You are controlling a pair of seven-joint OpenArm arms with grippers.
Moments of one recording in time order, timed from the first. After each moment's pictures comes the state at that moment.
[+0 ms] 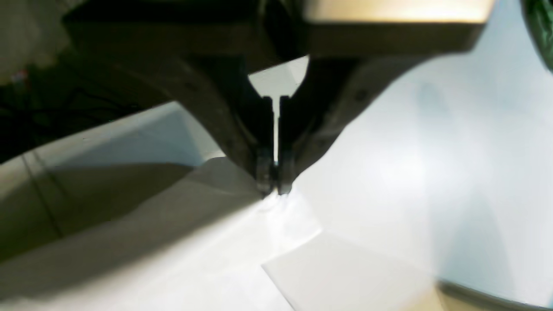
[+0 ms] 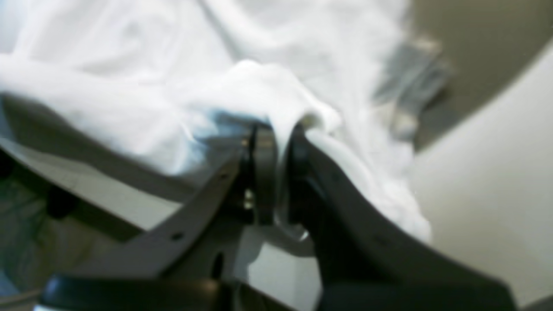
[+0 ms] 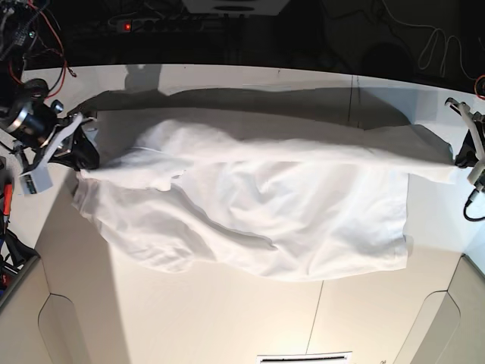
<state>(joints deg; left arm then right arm) 28.1 -37.5 -27.4 108.2 -21.0 -32.9 42.3 -14.3 15.9 21.0 106.9 38.4 31.6 -62.5</state>
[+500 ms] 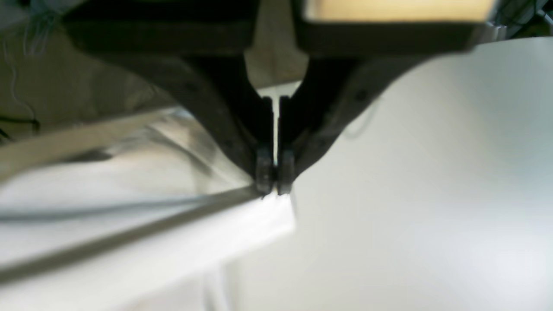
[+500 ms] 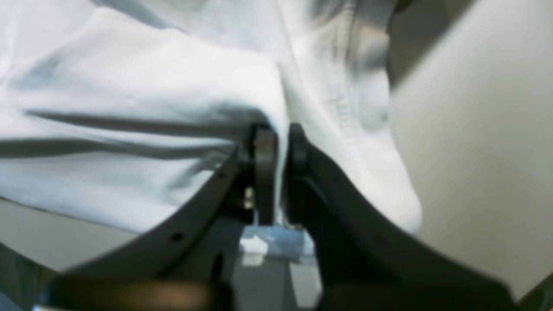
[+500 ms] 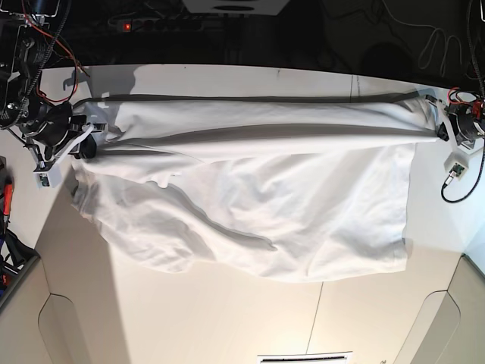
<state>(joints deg) 16.2 -36.8 -13.1 83.6 -13.6 -25.4 42.1 -9.4 15.9 17.1 90.2 24.8 21.9 -54.5</state>
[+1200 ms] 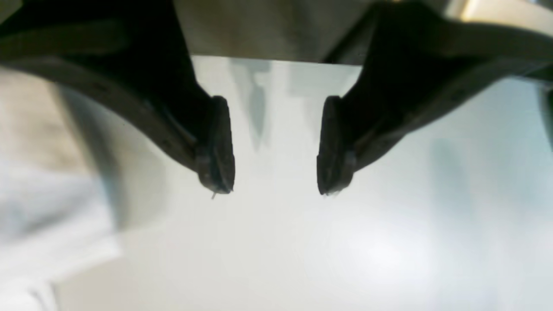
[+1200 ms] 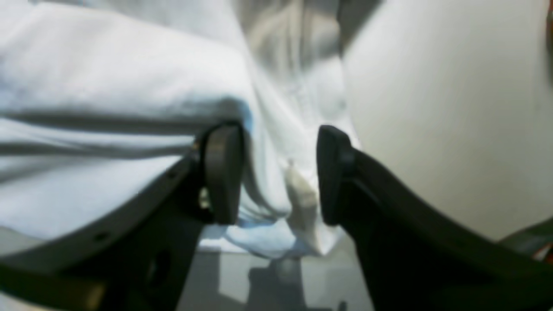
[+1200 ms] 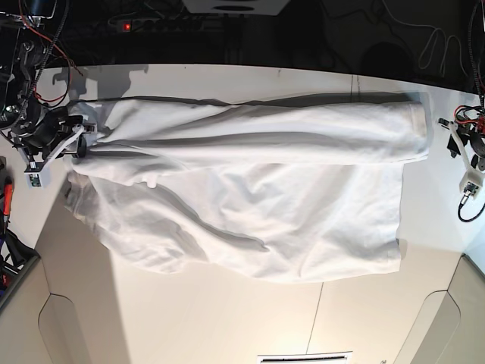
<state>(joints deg) 13.4 -37.3 -13.3 83.4 -5.2 -18.1 37.6 -7.7 16.4 17.4 90.3 18.5 19.8 -54.6</state>
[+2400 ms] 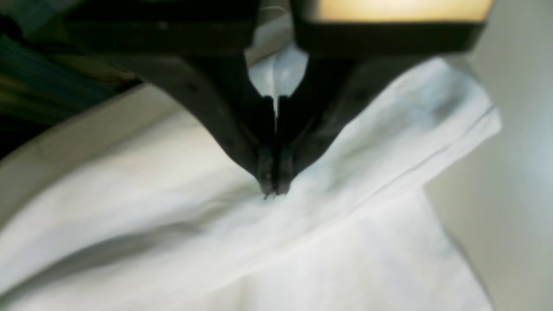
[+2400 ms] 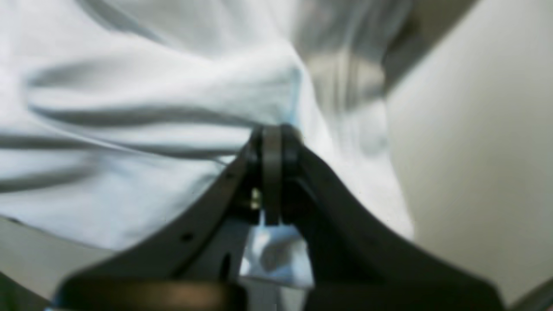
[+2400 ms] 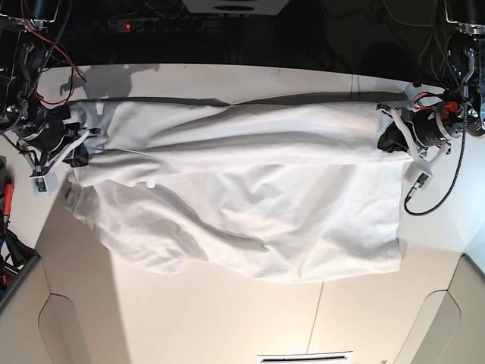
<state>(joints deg) 13.0 -25.5 -13.5 85.0 -28.5 -34.5 44.3 -7.7 15.6 17.4 86.2 21.7 26.7 -48.7</state>
